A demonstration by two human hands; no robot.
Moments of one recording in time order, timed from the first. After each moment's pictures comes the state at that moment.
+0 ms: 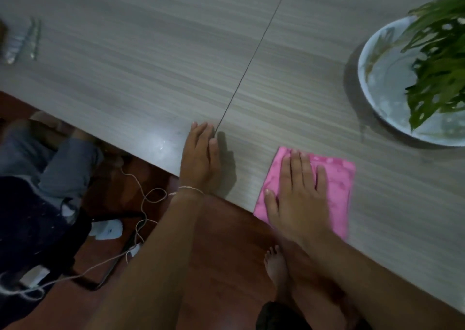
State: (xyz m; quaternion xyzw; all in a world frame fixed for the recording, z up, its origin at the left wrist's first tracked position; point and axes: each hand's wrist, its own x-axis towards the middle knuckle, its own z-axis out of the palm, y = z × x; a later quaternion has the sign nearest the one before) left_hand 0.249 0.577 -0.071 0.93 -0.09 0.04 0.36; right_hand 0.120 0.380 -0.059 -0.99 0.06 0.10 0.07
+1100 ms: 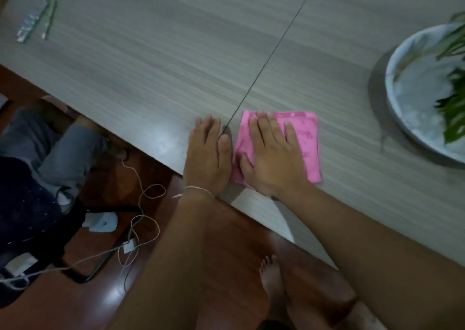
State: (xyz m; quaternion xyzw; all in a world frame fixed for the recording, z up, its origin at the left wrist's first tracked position) left_hand 0.244 0.570 -0.078 0.95 -0.05 0.03 0.31; right_hand 0.227 0.405 -0.066 -0.99 -0.06 0.07 0.10
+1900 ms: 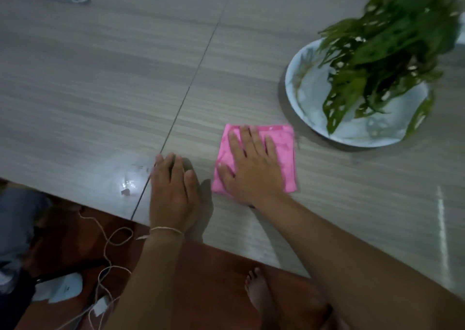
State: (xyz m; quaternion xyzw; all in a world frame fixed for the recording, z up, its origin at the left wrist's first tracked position) left_hand 0.223 0.519 -0.077 0.96 -0.11 0.02 0.26; right_hand 0.206 0.327 -0.069 -0.99 0.07 0.06 0.12
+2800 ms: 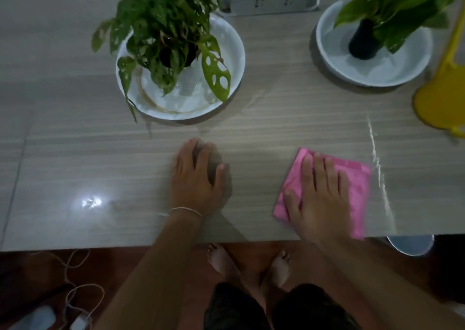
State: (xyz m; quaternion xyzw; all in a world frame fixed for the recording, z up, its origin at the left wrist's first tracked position) left_hand 0.077 0.245 -0.073 0.92 -0.34 0.01 0.22; right_hand -0.131 0.067 -0.068 -0.93 0.35 0.07 0.06
